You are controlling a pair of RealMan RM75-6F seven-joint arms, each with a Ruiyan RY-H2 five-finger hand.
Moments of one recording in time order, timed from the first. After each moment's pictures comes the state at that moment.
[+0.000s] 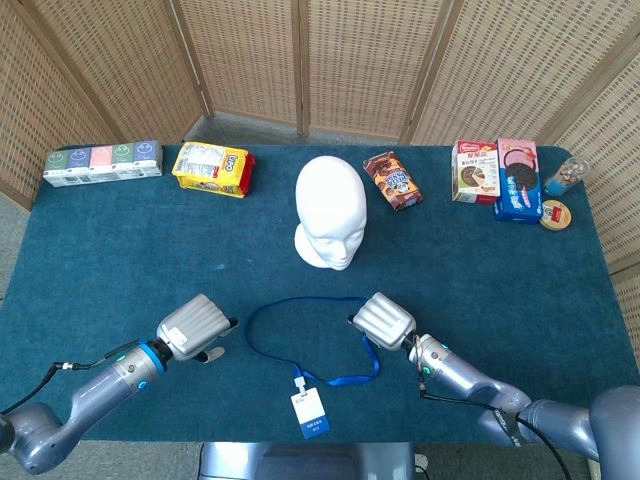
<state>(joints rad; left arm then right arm) -0.65 -1.20 -0.06 -1.78 1.51 0.79 0.50 0.78 -1.56 -0.02 -1.29 -1.60 0.89 -0.23</state>
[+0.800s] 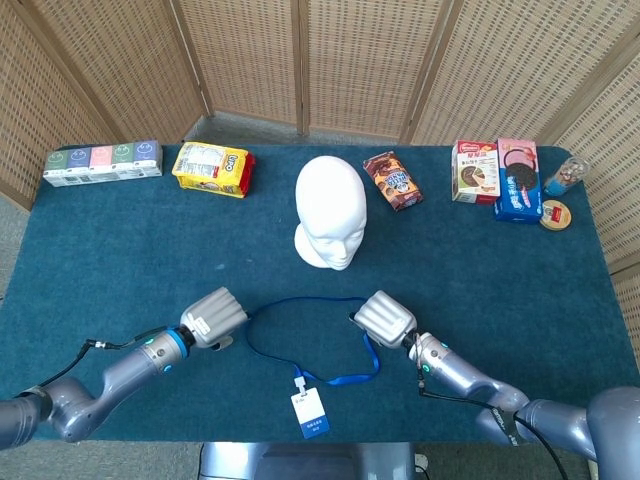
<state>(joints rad) -0.78 -1.33 -0.04 -1.62 1.43 0.72 0.64 0.78 -1.57 -0.01 -1.28 -1.57 0.88 -0.23</state>
